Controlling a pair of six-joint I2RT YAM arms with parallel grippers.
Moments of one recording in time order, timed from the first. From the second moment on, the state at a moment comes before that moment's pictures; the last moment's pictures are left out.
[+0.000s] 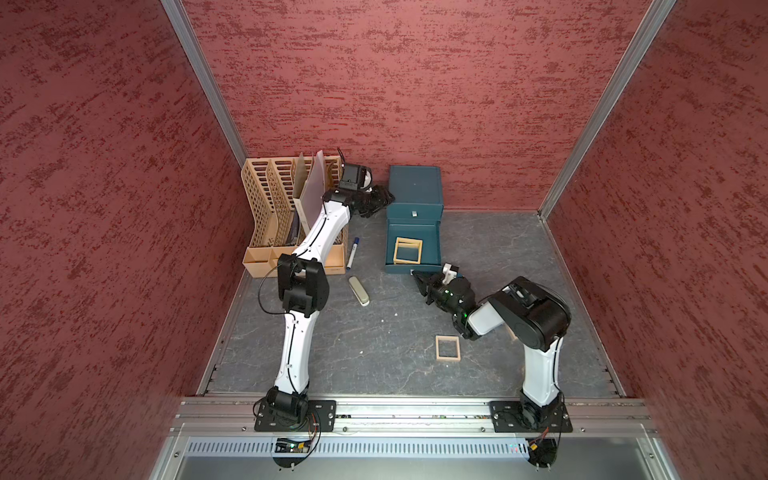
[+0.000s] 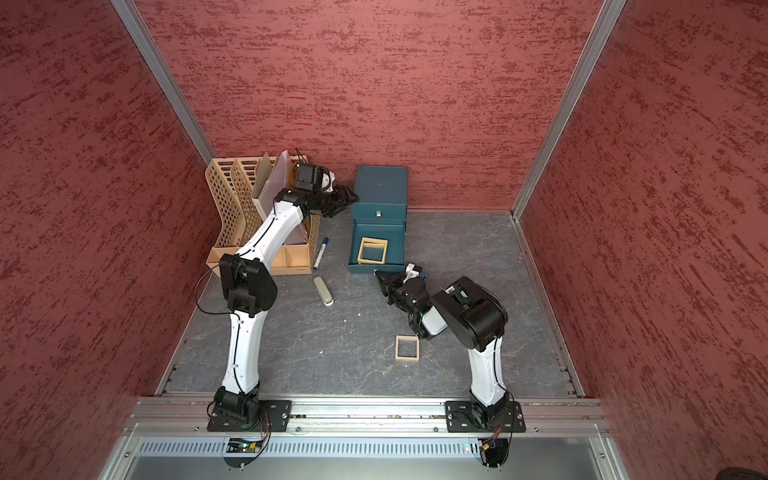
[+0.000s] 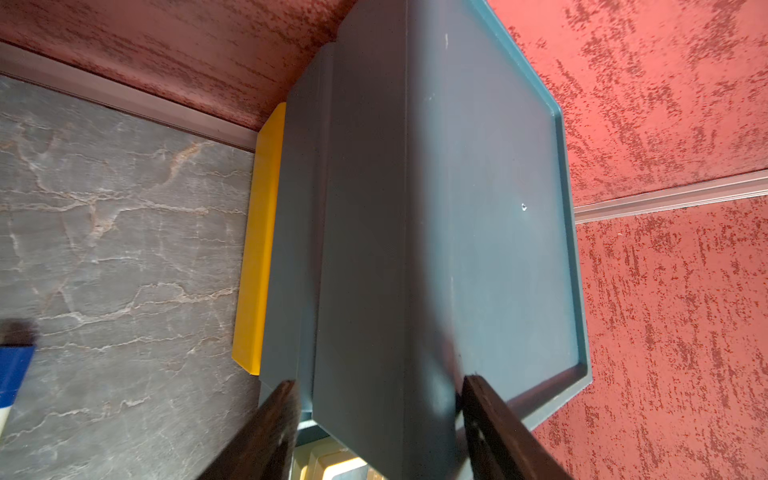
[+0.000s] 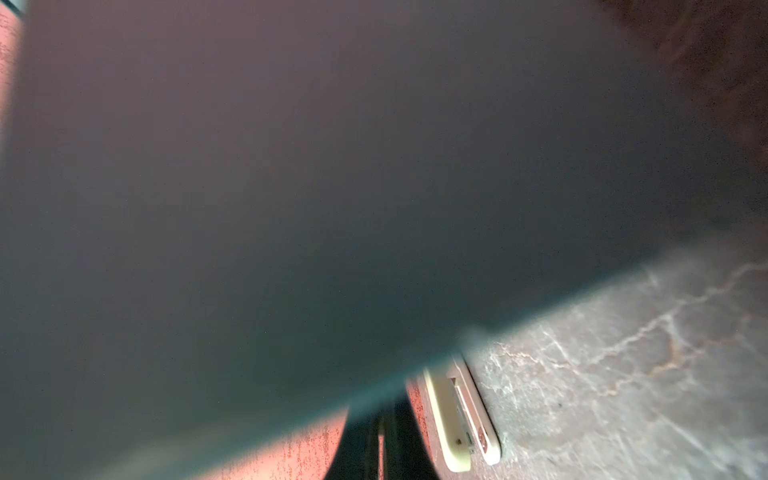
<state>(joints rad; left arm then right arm) -0.26 2.31 2.33 -0.70 0.39 -0.67 0.58 1.99 0.65 1.23 -0.13 1.67</state>
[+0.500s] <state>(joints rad) -0.26 2.31 2.33 -0.70 0.39 -0.67 0.58 1.91 0.72 1.15 -0.12 1.66</state>
